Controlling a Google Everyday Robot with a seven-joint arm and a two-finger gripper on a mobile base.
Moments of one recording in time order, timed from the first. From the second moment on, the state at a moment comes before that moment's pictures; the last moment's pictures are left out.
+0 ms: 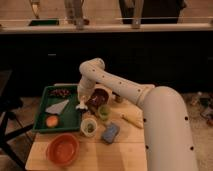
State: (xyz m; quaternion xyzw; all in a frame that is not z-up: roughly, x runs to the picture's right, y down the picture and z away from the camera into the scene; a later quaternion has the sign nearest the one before) arm -0.142 0.059 0.861 -0.12 -0.36 -0.63 0.68
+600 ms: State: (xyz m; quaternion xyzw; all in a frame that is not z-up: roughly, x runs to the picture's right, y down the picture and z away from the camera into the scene) arm -0.204 0.069 0.844 -0.10 -0.39 -0.67 0.63
